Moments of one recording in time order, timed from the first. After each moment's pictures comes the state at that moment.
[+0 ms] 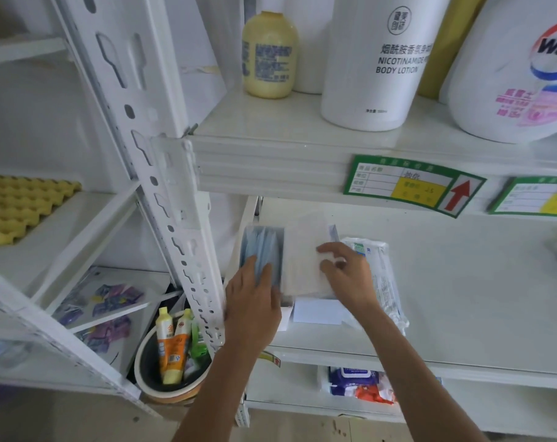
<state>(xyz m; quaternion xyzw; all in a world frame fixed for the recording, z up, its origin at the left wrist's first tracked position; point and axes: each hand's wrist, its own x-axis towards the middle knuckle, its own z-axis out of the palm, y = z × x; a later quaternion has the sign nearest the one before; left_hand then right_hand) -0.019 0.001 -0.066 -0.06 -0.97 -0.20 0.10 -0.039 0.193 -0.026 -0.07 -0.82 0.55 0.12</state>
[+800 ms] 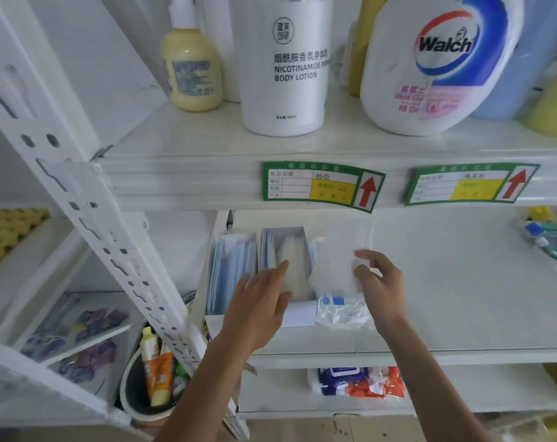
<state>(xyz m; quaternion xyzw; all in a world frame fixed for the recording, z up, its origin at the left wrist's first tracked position) -0.030 0.045 -0.050 -0.25 -0.95 -0.18 0.03 0.003 0.284 -0.035 -0.19 -0.72 0.63 0.22</state>
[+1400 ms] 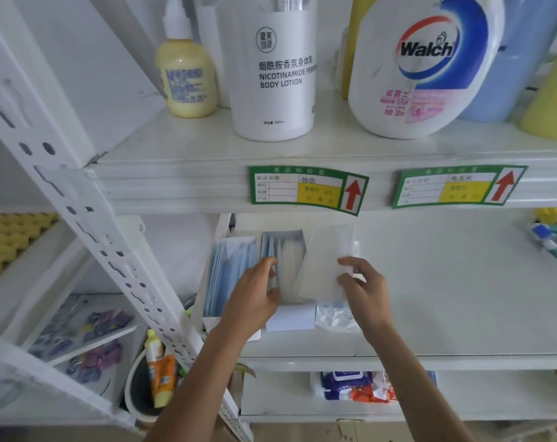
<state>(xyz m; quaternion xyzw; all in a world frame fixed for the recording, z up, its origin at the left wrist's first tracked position) -0.052 0.048 -0.052 -0.18 -0.93 -0.32 0.02 0.004 0.267 -0.038 -0.16 -0.73 0.64 0.17</state>
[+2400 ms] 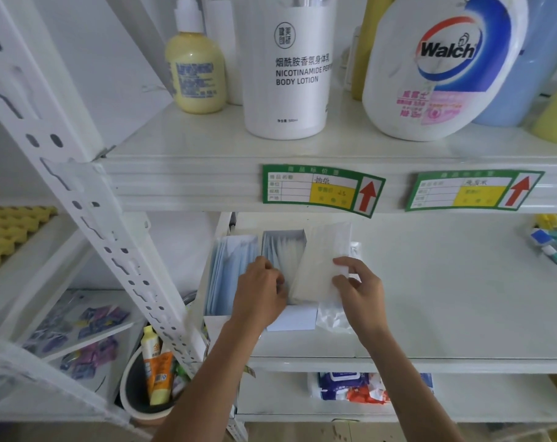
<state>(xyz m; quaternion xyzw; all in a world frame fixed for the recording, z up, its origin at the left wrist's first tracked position) -0.056 0.065 -0.045 -0.17 -0.95 -0.24 0.07 0.008 0.251 -0.030 -0.15 -0.75 0.63 0.18</state>
